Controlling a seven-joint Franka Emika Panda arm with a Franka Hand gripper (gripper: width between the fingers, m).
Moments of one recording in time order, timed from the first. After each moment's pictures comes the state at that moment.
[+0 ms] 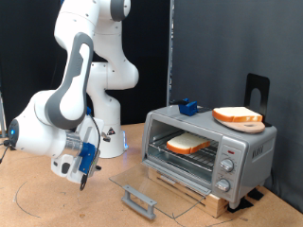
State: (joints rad) arm -0.26 0.29 -0.40 -2.33 0.64 1.56 -0.66
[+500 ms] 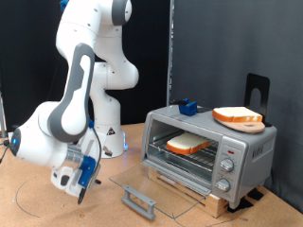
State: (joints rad) arm -0.26 0.40 -0.36 -2.32 0.73 1.71 -0.68
